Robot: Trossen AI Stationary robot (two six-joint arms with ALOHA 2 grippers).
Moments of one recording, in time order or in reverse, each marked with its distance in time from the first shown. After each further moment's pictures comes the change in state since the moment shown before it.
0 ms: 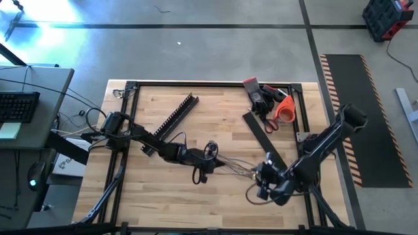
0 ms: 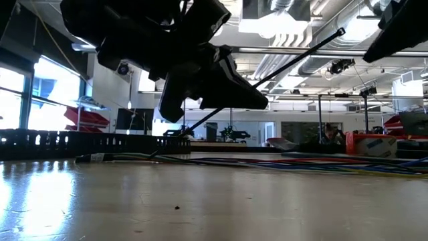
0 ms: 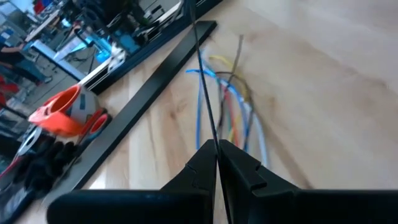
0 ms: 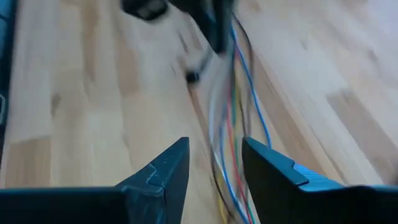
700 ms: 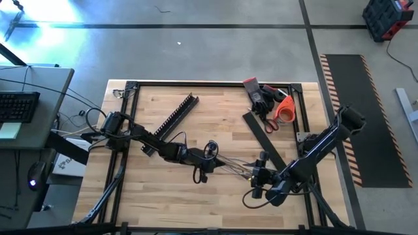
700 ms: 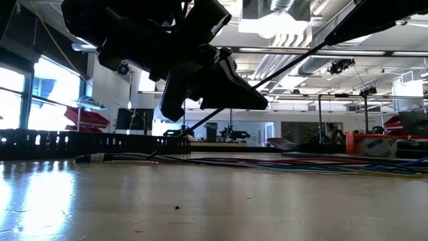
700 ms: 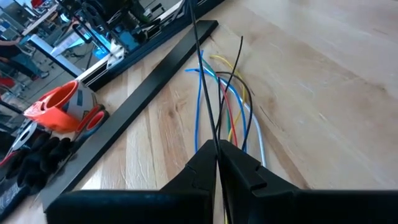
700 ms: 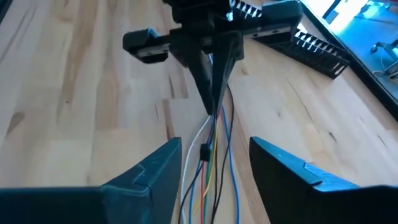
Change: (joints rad) left arm 0.004 0.000 0.000 -0.003 0.004 -0.035; right arm -0.033 0.043 0.002 0.170 0.155 -0.359
